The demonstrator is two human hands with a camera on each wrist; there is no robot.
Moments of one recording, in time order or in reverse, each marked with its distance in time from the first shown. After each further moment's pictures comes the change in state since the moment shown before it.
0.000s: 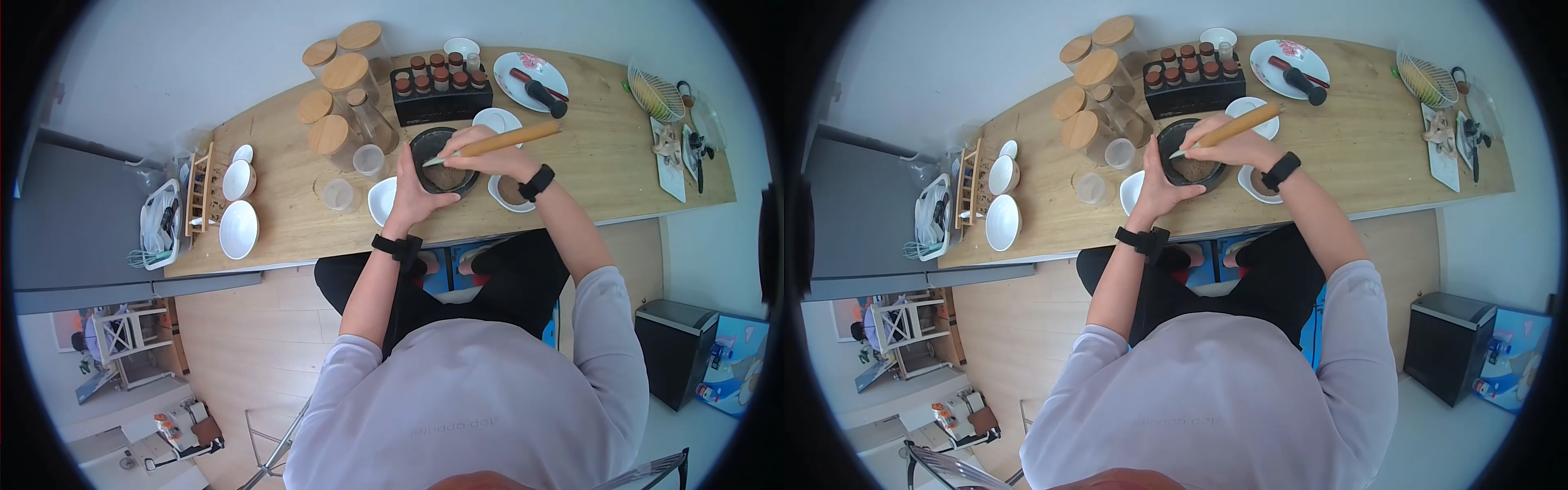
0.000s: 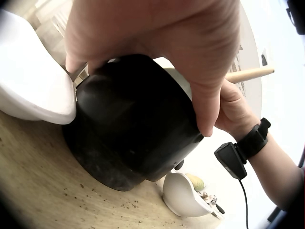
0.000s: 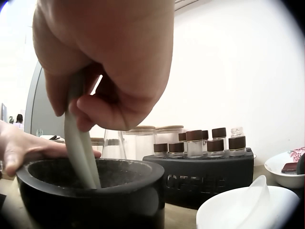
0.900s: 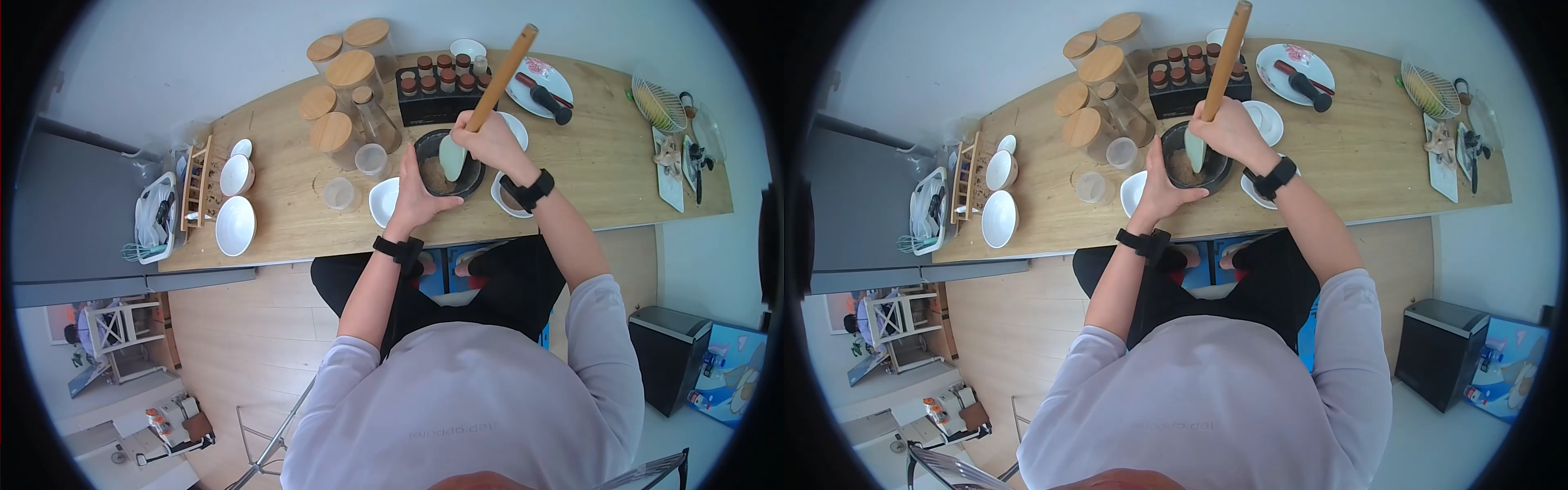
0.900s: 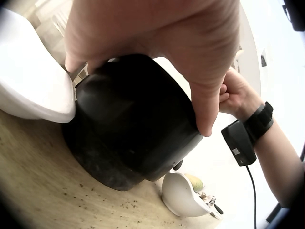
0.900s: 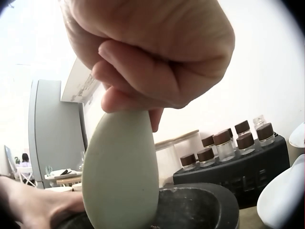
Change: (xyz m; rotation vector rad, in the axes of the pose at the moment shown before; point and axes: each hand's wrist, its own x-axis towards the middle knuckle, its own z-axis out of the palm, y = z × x) left_hand 0.002 0.000 0.002 0.020 -0.008 -0.036; right_hand 0.020 -0.034 -0.009 0.137 0.256 0.550
